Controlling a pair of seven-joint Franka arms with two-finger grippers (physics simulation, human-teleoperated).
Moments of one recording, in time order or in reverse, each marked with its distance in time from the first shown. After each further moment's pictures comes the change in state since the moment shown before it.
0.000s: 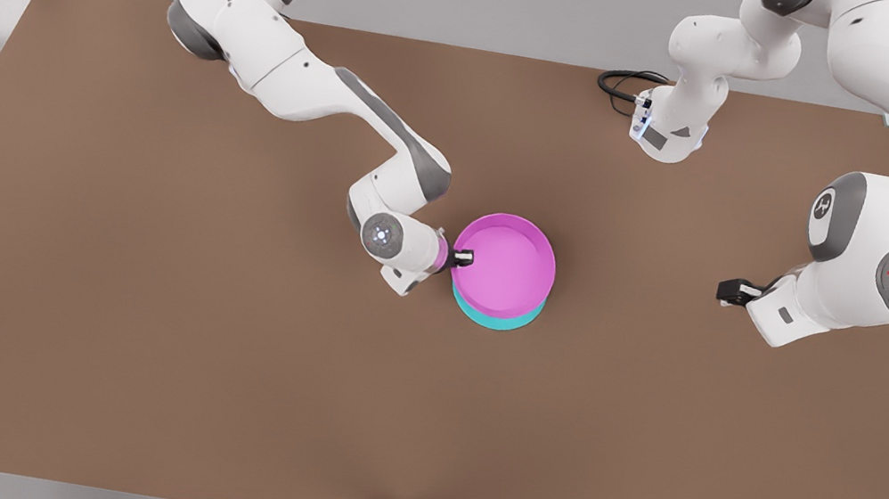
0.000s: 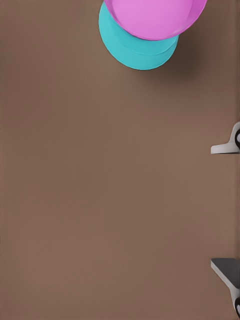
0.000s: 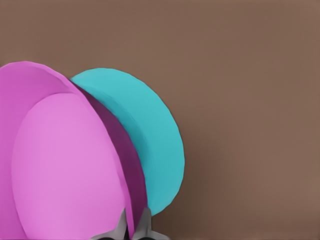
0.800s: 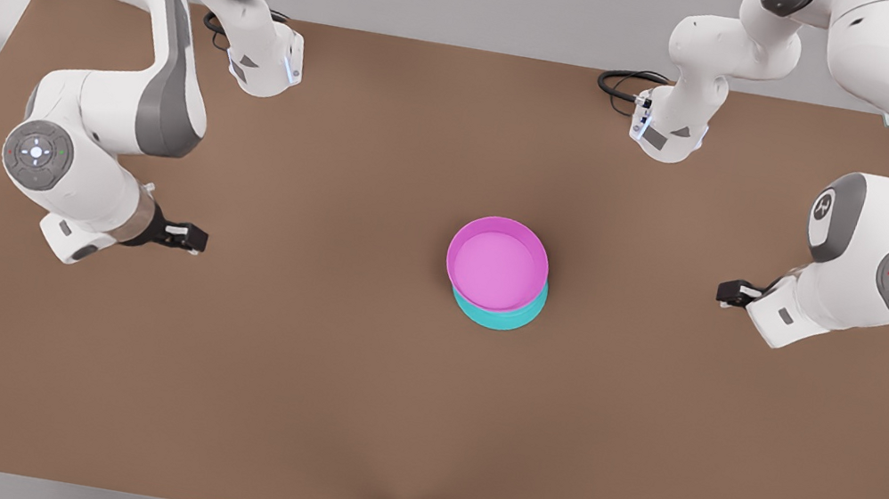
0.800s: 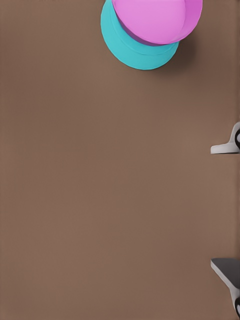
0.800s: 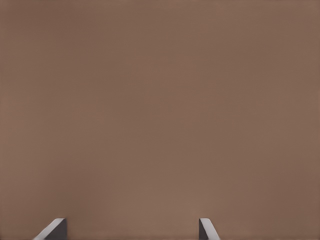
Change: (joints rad) left arm 0.000 0.003 0.000 0.003 0.000 0.006 -0.001; right arm -0.265 -0.460 -0.412 0.092 -0.193 -0.641 -0.351
